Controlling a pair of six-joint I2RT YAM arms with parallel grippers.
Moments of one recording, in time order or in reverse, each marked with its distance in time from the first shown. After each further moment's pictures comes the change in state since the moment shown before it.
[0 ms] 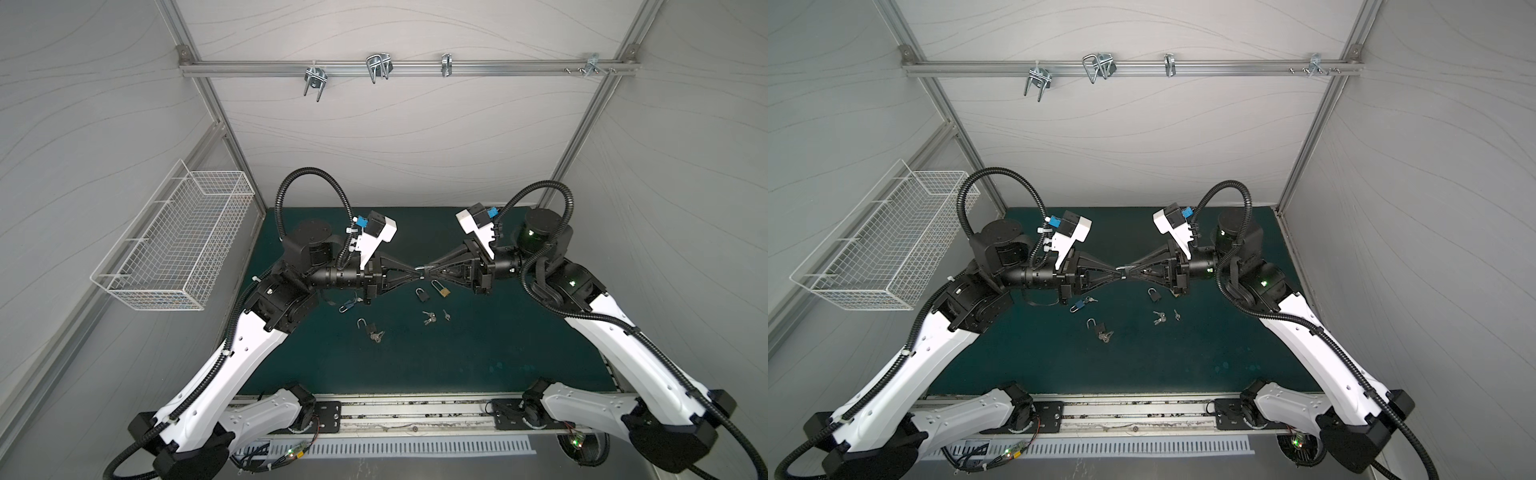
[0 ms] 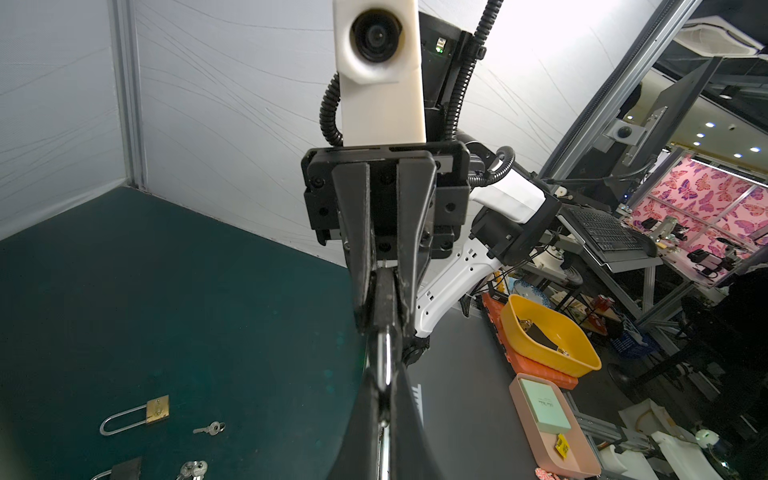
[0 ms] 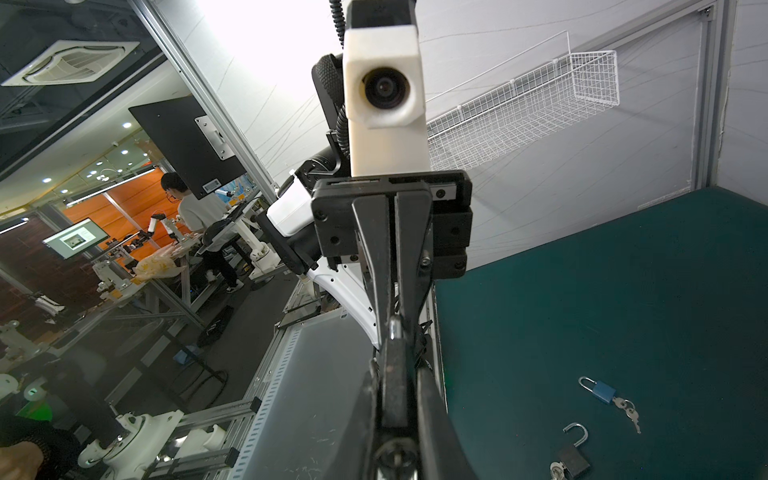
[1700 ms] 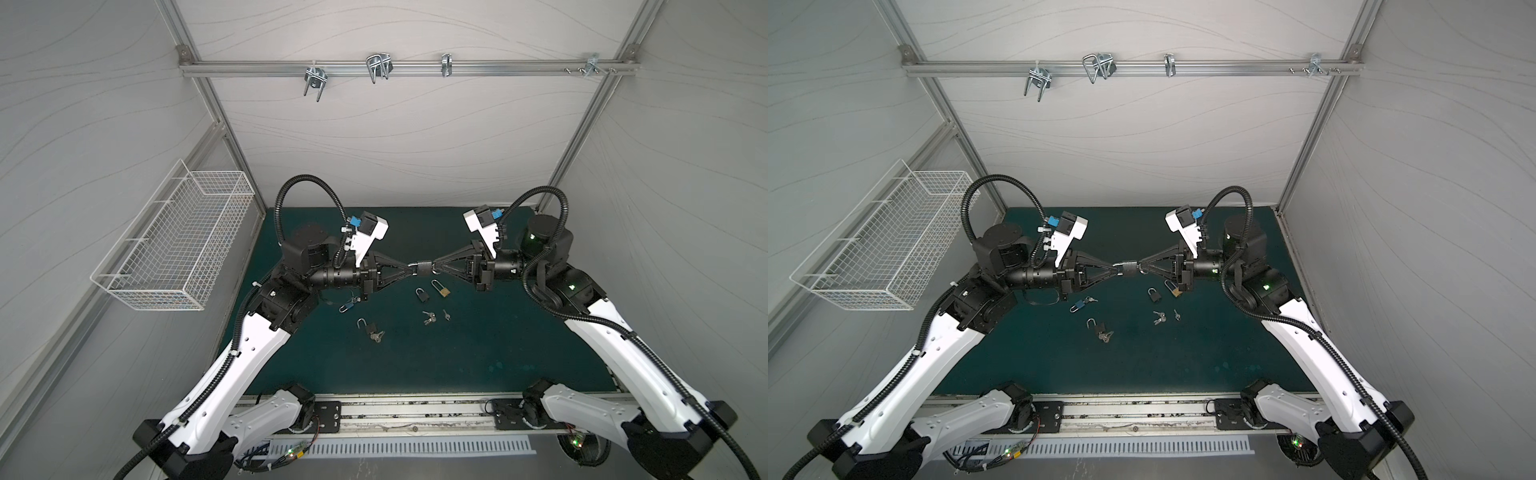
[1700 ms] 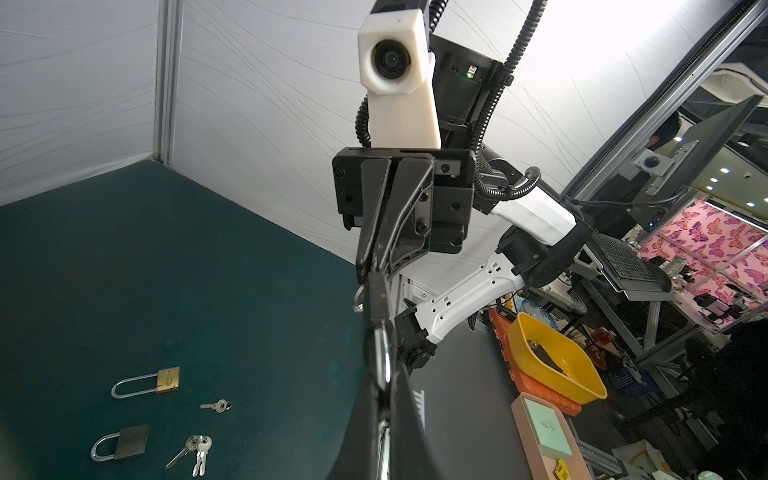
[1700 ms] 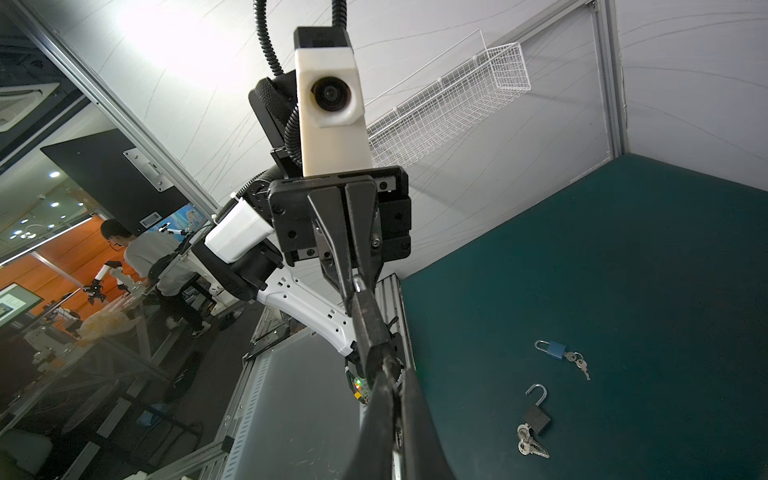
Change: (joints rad) left arm 0.111 -0.043 -0.105 0.079 0.037 -0.087; right arm -0.105 -0.060 -0.099 0.004 0.048 0.041
